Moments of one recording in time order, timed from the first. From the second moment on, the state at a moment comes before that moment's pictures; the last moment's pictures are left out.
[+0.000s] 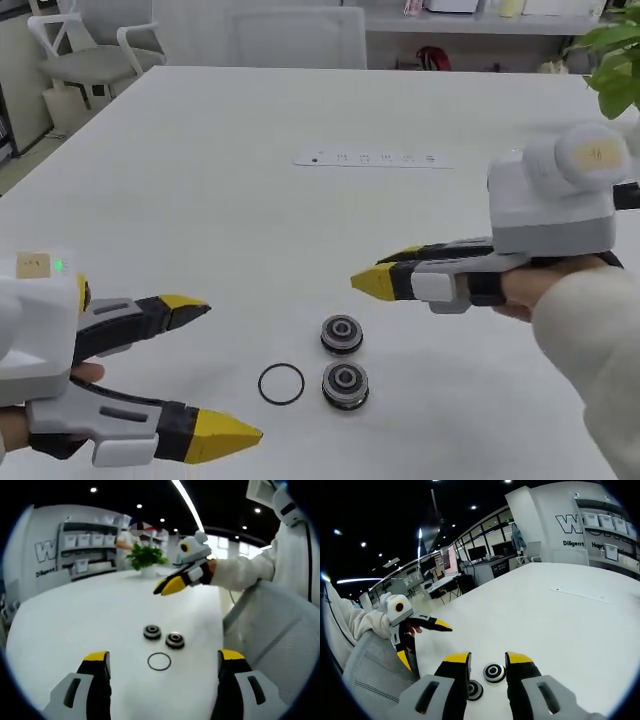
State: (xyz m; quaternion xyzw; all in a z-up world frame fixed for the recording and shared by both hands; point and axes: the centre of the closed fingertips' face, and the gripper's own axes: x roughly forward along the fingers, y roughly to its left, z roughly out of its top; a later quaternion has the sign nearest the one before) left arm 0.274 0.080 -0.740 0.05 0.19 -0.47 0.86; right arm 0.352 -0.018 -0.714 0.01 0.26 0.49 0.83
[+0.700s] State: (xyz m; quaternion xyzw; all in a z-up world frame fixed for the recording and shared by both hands) left arm 0.290 0.077 -0.677 0.09 0.15 -0.49 0.86; right arm 0.355 -0.034 -0.707 0.02 0.25 0.49 0.83
